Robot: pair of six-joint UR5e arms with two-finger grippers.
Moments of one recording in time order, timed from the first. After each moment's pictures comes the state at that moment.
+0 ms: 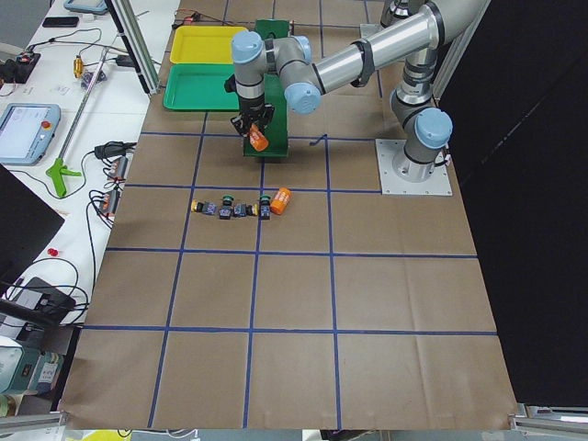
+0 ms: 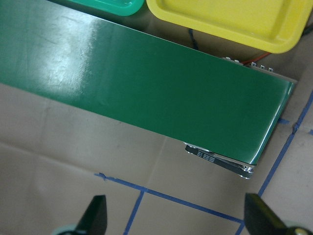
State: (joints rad) left arm -1.37 -1.77 -1.74 -1.19 1.59 1.43; right arm 1.57 -1.45 1.45 -1.45 -1.56 -0.42
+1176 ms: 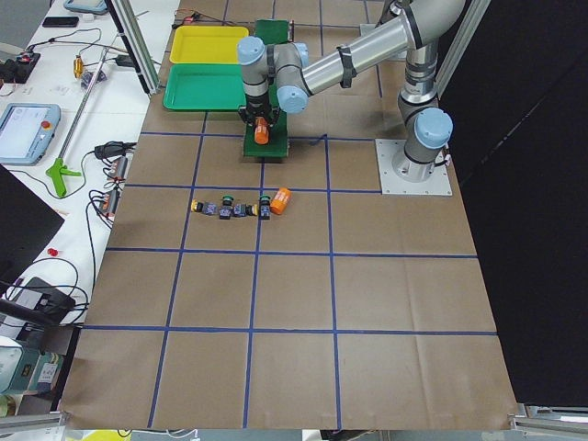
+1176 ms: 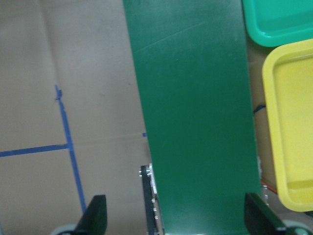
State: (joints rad) left arm -1.47 -1.85 -1.82 -1.07 1.59 1.71; right arm 1.57 -1.44 1.60 -1.69 -1.57 -1.41
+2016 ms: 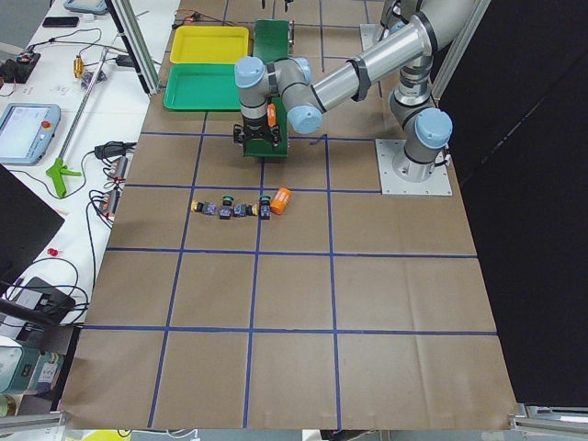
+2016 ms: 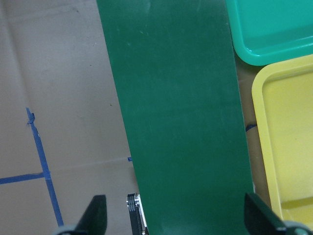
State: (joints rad) left arm -1.22 -1.81 -1.84 -1.09 1.59 1.96; right arm 1.63 -1.46 1.71 -1.82 -1.57 -1.35
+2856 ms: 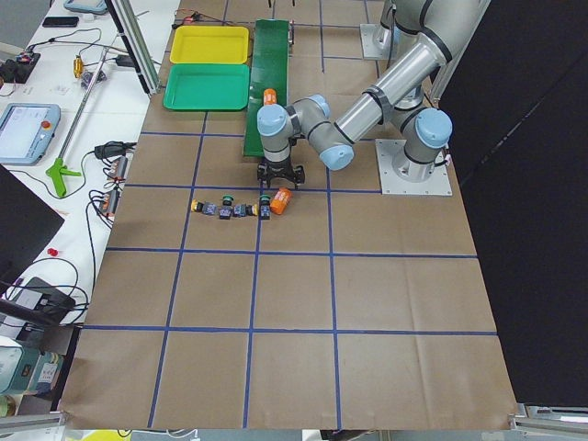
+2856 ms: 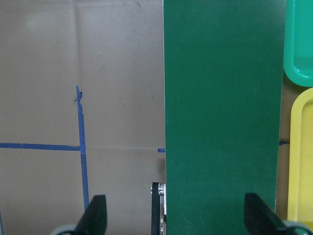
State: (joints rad) left arm -1.01 -1.82 -2.07 -0.89 1.66 2.26; right arm 1.64 -1.46 1.63 -1.62 -1.57 -1.50
